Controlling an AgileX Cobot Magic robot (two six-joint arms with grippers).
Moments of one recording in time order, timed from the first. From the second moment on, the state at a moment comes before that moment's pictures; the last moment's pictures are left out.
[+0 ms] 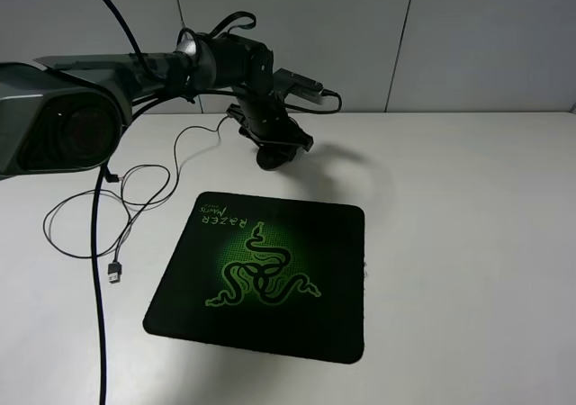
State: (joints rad) left arm -0.53 2.57 -2.17 0.10 0.73 0.03; right arm -0.07 -0.01 -0.49 -0.05 1.03 0.08
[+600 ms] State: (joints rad) left arm -0.53 2.41 -2.17 0.10 0.98 0.03; right arm -0.07 -0.01 -0.49 -0.05 1.03 0.08
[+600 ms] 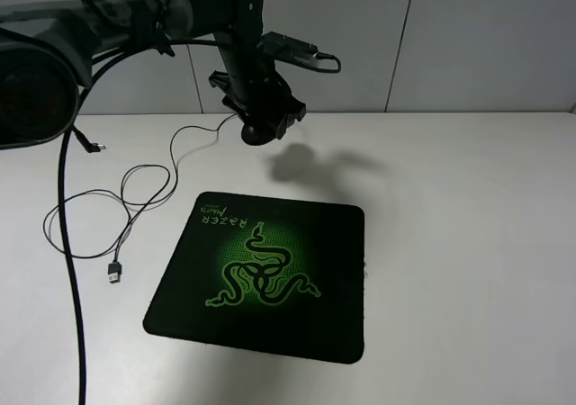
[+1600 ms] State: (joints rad) left arm -0.69 2.33 -2.12 -0.04 1.18 0.03; right arm -0.07 -0.01 -0.49 -0.05 1.03 0.08
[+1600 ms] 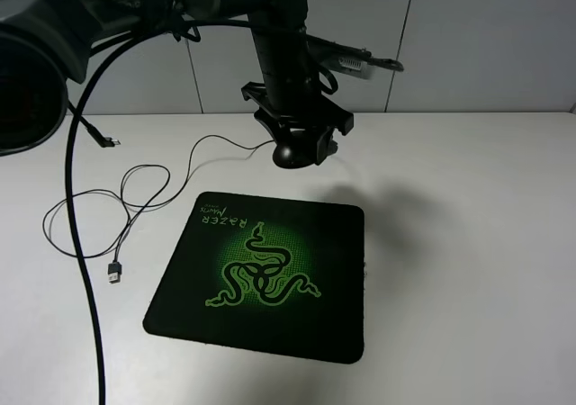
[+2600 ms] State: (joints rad) left arm -0.78 2.06 -1.40 -0.05 0.92 0.02; right arm -0.07 -0.01 -0.49 -0.05 1.03 0.08
